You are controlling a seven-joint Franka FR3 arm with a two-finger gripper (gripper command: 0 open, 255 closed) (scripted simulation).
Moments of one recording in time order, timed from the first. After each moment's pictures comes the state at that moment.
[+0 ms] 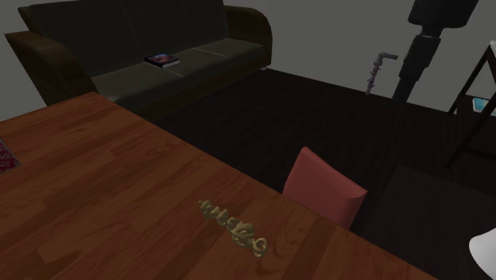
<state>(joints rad) 0.06 -0.64 0.09 -2.39 0.09 1.75 0.21</state>
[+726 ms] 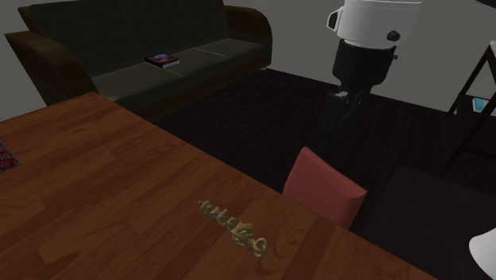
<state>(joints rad) 0.10 -0.31 0.28 -2.28 0.12 2.00 0.44</state>
